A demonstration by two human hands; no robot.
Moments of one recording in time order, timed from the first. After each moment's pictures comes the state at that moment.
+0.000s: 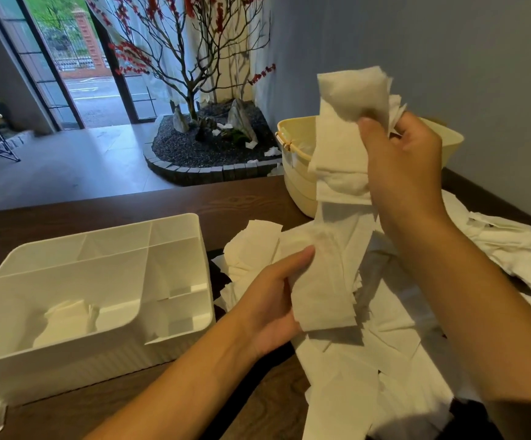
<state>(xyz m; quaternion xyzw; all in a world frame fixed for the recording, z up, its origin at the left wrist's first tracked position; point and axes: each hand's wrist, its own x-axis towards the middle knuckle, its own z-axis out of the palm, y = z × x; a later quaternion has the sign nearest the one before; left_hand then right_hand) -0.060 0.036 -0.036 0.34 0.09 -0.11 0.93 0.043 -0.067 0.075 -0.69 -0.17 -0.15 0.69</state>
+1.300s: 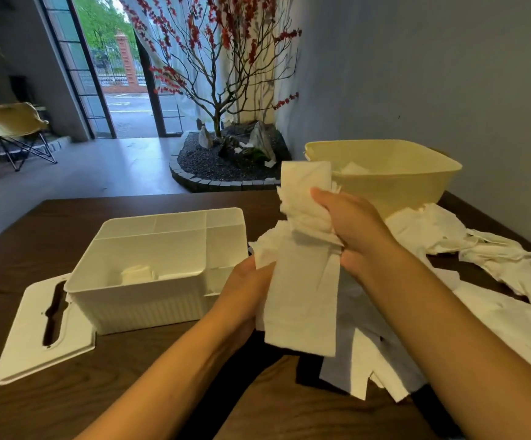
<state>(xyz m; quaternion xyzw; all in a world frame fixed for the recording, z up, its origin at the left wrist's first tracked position) -0.148 0.055 -0.015 0.66 0.21 0.16 0.71 -0.050 -0.046 0.070 -0.66 -0.11 0.19 0.72</state>
